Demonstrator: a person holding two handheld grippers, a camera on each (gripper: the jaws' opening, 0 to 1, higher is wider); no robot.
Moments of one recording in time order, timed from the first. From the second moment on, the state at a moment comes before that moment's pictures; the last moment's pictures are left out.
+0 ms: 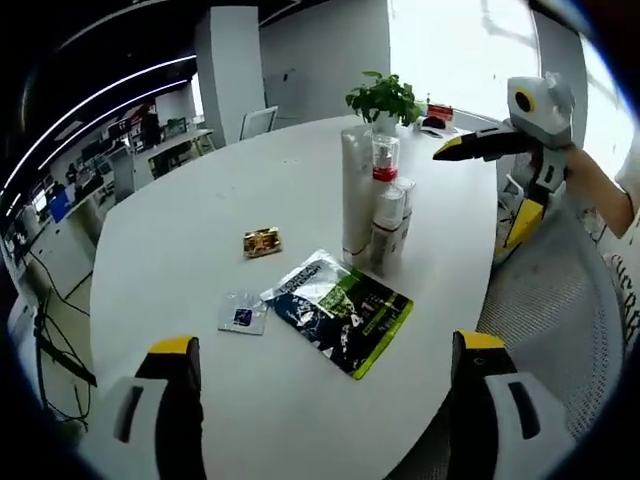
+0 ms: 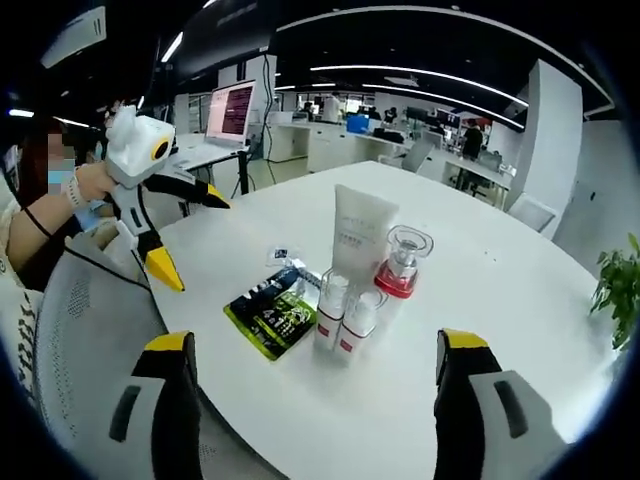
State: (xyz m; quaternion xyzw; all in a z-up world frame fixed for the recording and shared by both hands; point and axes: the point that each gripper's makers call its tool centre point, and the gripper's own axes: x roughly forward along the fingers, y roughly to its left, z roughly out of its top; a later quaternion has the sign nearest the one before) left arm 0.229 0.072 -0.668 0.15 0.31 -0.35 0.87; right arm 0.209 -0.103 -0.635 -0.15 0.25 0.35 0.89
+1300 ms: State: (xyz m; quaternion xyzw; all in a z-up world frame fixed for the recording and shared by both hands) left arm 0.342 0.109 -0.729 0.22 0.35 -0.32 0.85; right arm 0.221 -0.100 -0.654 -0.10 0.26 0.35 0.89
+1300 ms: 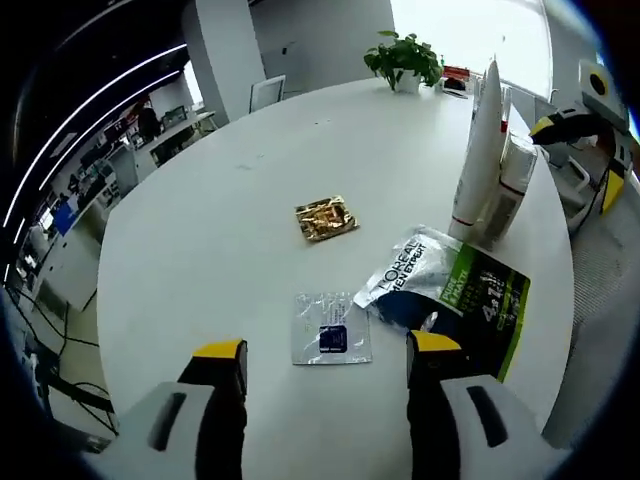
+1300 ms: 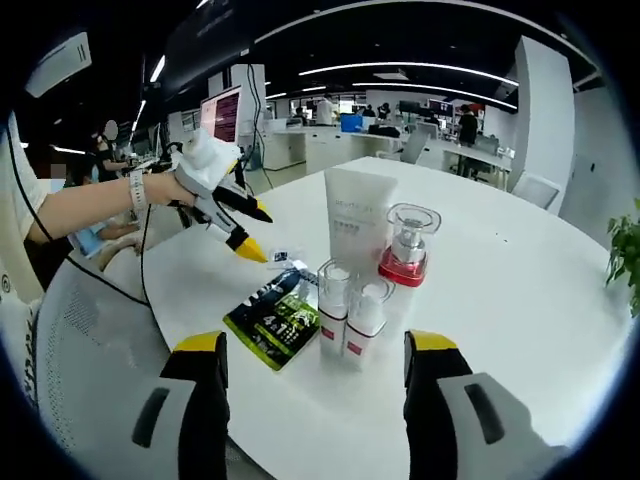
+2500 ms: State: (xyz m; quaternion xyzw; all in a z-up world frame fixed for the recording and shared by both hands) left arm 0.346 0.084 -0.759 0.22 0.41 -0.38 0.80; right arm 0.221 -0.111 -0.672 -0.07 0.29 0.33 0.90
